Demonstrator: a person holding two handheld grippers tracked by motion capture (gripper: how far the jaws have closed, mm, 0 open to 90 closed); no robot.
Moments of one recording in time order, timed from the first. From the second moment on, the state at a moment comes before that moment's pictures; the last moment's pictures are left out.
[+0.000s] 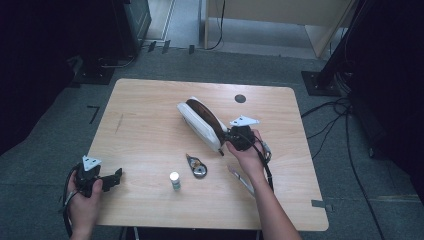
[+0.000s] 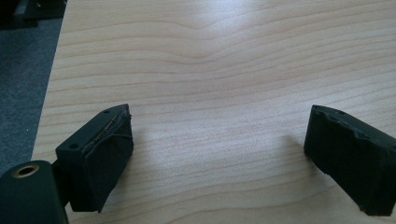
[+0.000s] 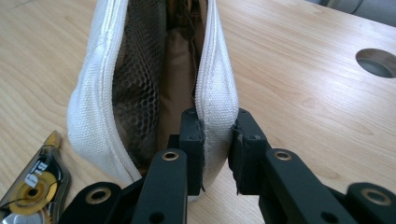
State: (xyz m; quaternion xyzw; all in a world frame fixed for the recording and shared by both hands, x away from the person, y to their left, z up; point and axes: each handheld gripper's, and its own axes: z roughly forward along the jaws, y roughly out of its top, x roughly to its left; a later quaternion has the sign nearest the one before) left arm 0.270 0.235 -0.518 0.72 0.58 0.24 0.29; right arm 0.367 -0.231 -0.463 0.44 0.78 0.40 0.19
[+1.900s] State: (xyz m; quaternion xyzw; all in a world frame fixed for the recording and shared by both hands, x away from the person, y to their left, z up) left arm 0.270 0.235 -0.518 0.72 0.58 0.24 0.29; right arm 0.284 -0.290 -0.469 0.45 0.76 0.44 0.15
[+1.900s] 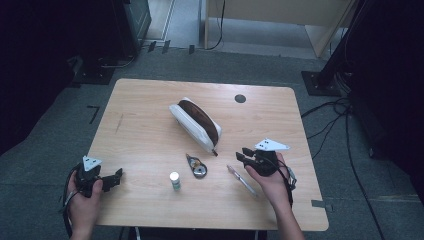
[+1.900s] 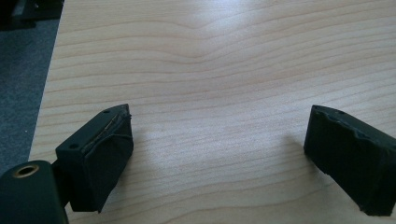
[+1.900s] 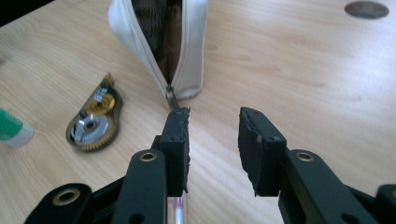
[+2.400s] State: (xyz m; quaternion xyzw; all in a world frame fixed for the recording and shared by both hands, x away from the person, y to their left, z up) left arm 0.269 0.234 -0.518 0.72 0.58 0.24 0.29; right arm 0.239 -0.305 -0.497 0.48 0.75 0.43 0.14
